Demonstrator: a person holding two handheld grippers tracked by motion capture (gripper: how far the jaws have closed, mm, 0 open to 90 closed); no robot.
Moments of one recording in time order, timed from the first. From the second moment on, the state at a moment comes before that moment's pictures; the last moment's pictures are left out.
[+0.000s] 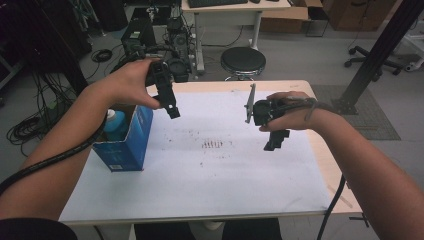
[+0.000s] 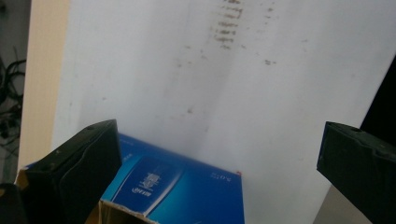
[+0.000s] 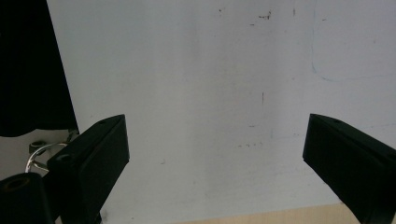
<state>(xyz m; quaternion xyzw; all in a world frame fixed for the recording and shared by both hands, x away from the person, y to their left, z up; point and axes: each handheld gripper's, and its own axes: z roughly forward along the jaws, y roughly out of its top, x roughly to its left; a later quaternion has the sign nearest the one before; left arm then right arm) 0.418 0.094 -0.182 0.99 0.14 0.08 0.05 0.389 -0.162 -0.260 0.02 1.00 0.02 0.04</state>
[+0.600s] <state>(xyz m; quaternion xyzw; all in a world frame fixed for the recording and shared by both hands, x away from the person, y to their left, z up) 0.413 0.082 -0.183 0.99 0.10 0.06 0.04 0.397 -0.173 -0.262 0.02 1.00 0.02 0.04</state>
